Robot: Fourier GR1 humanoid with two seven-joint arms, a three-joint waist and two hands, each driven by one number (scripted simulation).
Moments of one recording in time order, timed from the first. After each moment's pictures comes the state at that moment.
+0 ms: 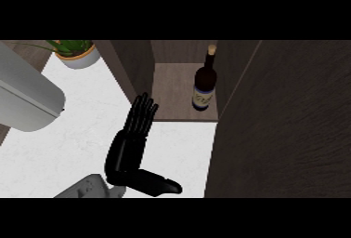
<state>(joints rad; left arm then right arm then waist) -0.40 0.43 -0.91 -1.51 1.04 0.51 -0.73 -0.03 -0.12 0.06 -2.39 -0.22 0.25 0.48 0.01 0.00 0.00</state>
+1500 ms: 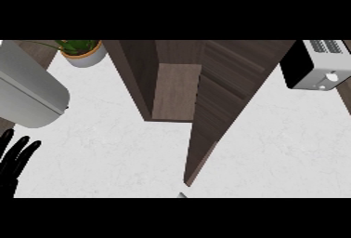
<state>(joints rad) 0.25 1.05 -0.49 -1.85 1.22 0.03 -0.86 -0.22 -0.03 0.80 -2.36 -0.05 0.00 0.74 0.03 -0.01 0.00</state>
